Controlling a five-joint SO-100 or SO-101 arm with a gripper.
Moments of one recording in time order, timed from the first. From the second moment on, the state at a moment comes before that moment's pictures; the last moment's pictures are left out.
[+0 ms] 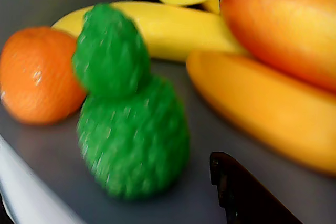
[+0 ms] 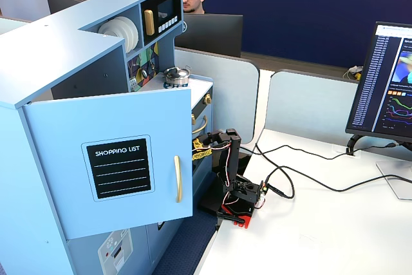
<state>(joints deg) -43.2 94.1 99.9 -9.6 -92.8</state>
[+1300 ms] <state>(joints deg) -42.7 81.7 82.5 -4.1 -101.5</state>
